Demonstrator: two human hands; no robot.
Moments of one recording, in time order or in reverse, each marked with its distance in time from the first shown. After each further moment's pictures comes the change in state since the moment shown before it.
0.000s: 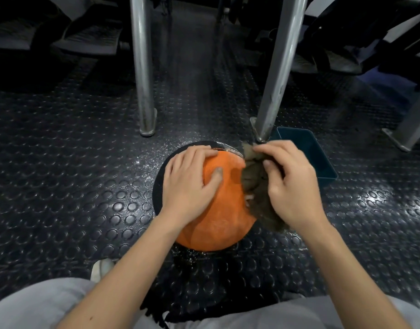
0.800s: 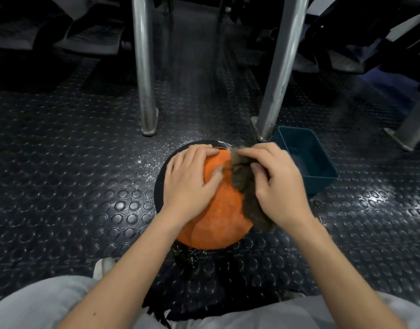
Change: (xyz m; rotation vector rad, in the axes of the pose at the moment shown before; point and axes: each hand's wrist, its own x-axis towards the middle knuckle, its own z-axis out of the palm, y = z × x) left_hand 0.001 -0.002 0.000 0.005 -0.007 -0.006; right_hand -0.001 -0.004 0.014 -0.011 -0.077 -0.064
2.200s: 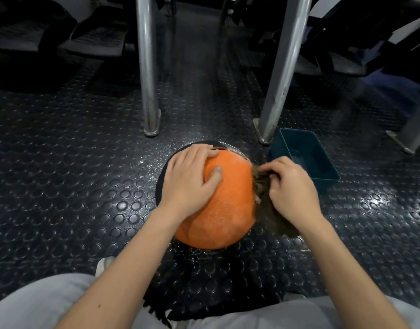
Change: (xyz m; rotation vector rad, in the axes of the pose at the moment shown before) left_hand 0.004 -0.007 -0.006 0.010 -0.055 0.060; right_hand -0.005 0.025 -0.003 -0.138 -0.160 0.307
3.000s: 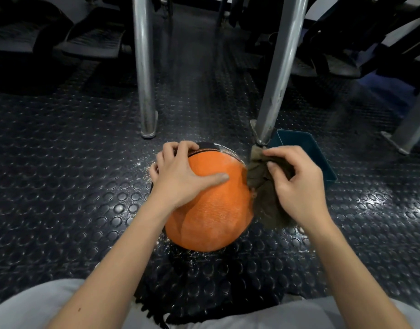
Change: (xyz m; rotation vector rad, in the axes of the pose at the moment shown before) left_hand 0.013 0.004 -0.021 -0.080 -0.166 -0.366; right_hand 0.001 -0.004 -0.014 0.329 0.252 -0.190
